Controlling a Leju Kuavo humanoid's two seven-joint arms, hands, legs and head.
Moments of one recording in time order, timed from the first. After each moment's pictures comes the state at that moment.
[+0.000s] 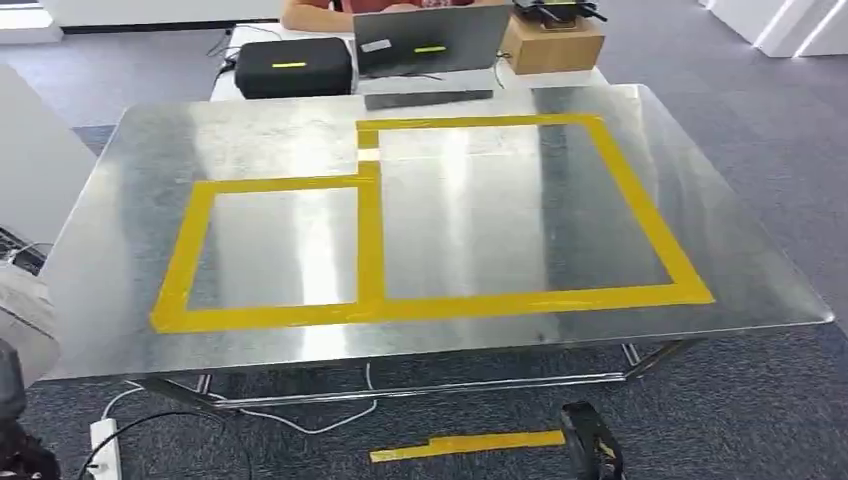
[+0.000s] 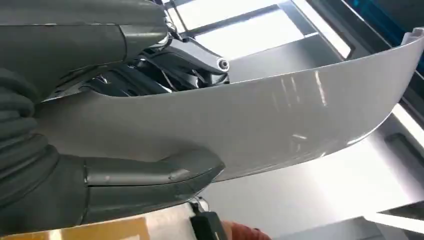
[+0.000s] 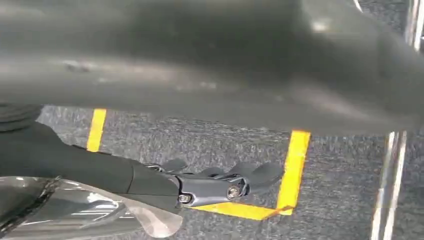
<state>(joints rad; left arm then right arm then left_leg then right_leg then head) 0.26 -0.11 0.30 -1.94 -0.07 0.35 -0.69 -0.17 0.03 0.00 -0.27 0.19 -0.05 -0.17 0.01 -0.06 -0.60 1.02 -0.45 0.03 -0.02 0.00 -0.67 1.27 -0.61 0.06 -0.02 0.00</state>
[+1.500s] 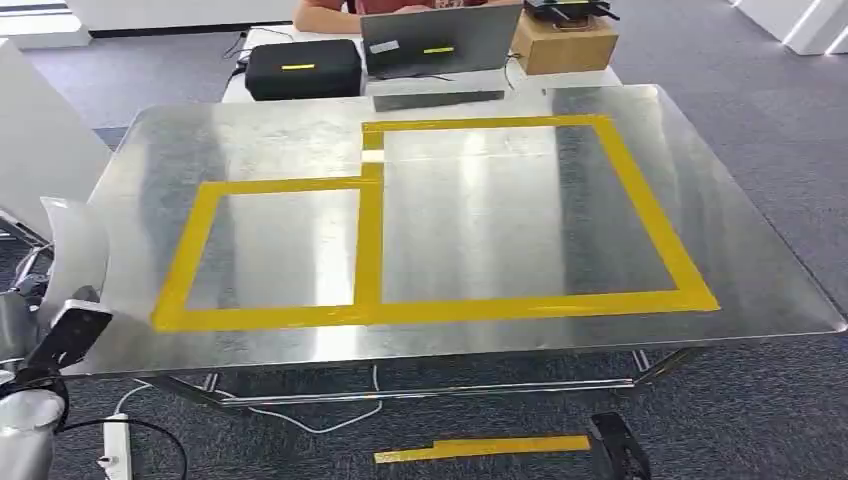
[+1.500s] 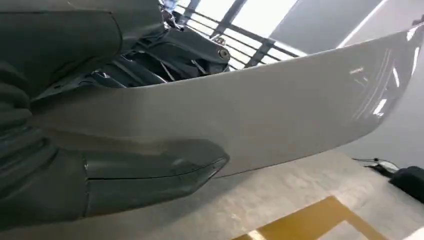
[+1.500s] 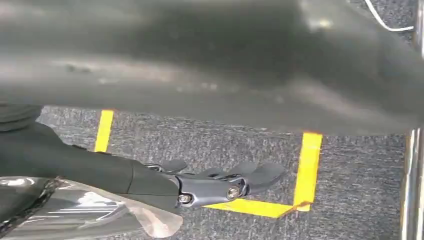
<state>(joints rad) -0.10 0.16 0.26 -1.32 -0.47 0.39 -0.35 -0.14 0.00 -0.04 -0.26 0.16 -0.02 -0.18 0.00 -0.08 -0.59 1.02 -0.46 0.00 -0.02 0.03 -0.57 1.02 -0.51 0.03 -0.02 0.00</state>
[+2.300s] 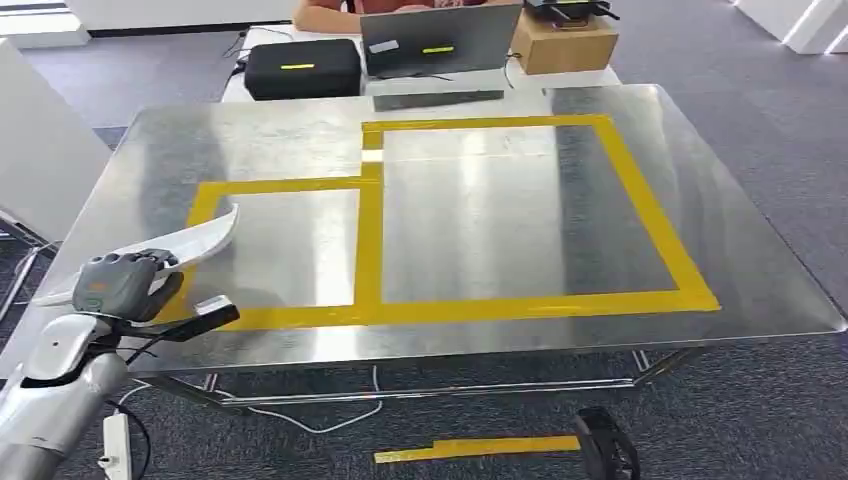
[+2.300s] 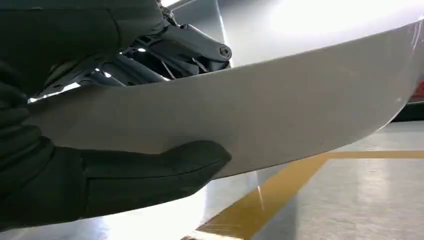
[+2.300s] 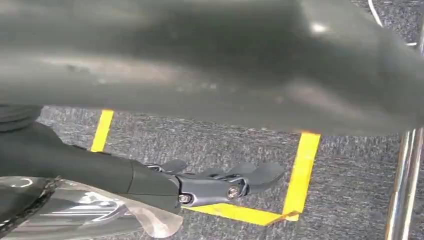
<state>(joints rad) -0.30 0.25 -0.06 -1.15 -1.16 0.43 -0.13 -0.16 0.01 -0.04 -0.26 0.22 0.02 -0.16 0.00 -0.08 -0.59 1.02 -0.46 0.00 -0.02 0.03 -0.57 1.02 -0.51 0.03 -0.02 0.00</state>
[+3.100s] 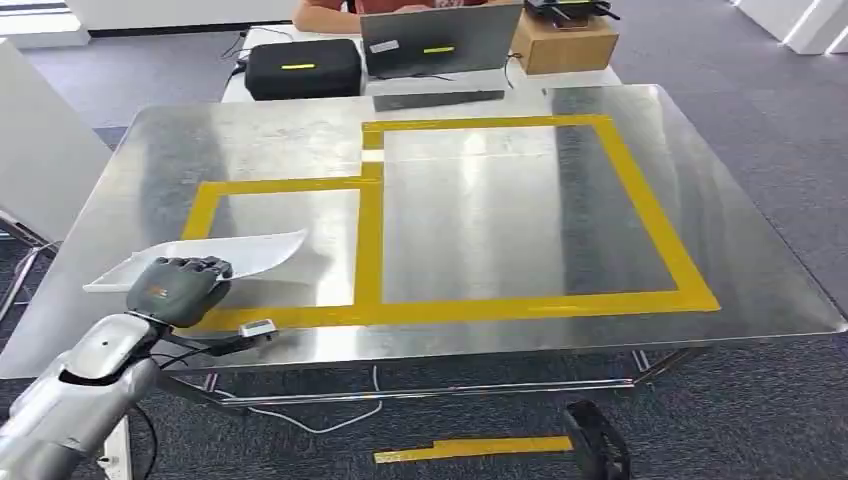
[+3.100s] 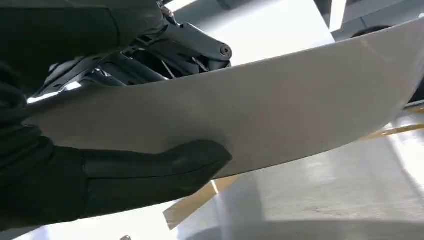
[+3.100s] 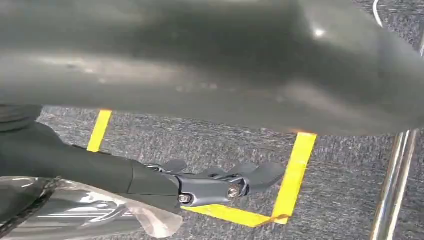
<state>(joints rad) -0.33 0.24 -0.21 -1.12 -1.32 0.46 -0.15 -0.18 0.02 -0.02 -0.26 0.25 0.03 -0.14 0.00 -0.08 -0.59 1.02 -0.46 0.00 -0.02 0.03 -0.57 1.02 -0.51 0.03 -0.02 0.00</state>
